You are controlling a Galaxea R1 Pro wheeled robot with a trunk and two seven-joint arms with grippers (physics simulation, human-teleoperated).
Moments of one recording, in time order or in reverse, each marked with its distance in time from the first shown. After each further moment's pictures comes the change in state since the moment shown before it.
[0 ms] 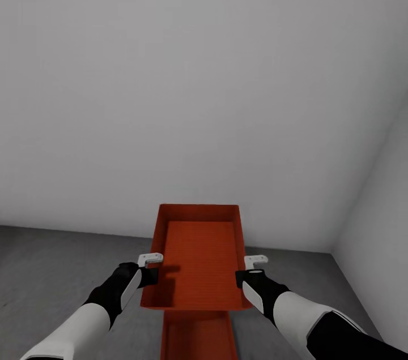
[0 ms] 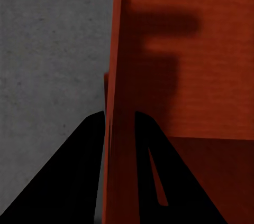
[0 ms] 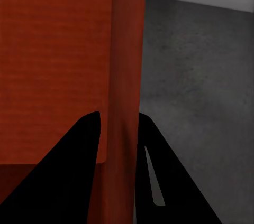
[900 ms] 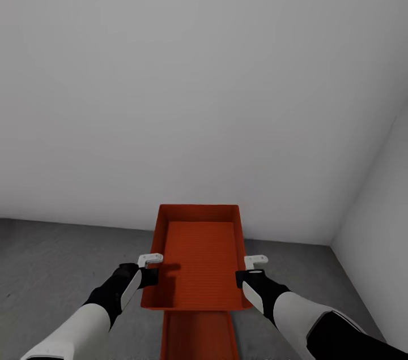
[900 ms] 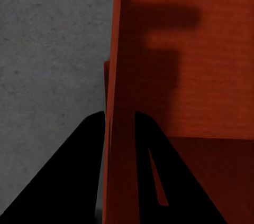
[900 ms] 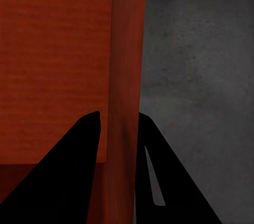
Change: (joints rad) left arm 0.000 -0.001 0.002 0.007 -0.002 -0.008 -0.002; right arm 0.001 0.000 0.003 0.000 0.000 -0.001 -0.002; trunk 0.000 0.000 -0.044
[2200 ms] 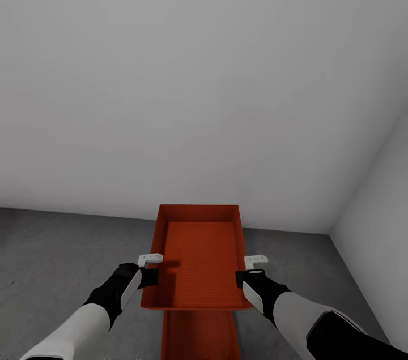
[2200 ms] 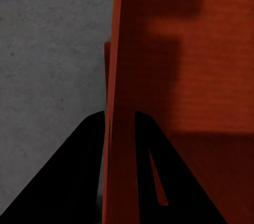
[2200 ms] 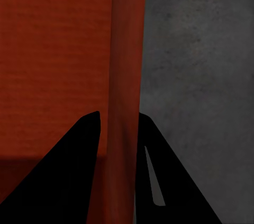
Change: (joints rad) left arm 0.000 0.001 0.000 0.002 0.003 -0.002 -0.001; right arm 0.000 0.000 0.002 0.000 -0.001 0.000 0.000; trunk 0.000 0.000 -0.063
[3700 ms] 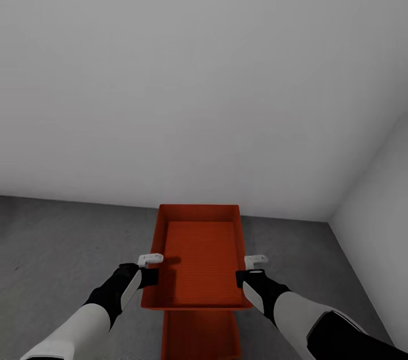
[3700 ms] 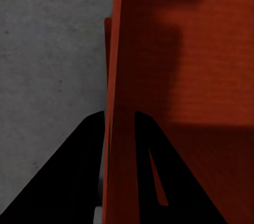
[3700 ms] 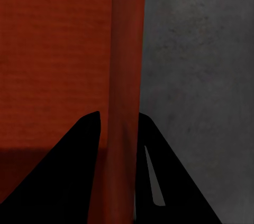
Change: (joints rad) left arm 0.000 -0.001 0.000 0.001 0.002 -0.001 0.000; right arm 0.000 -0.003 0.006 -0.001 -0.005 0.000 0.003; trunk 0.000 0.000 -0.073
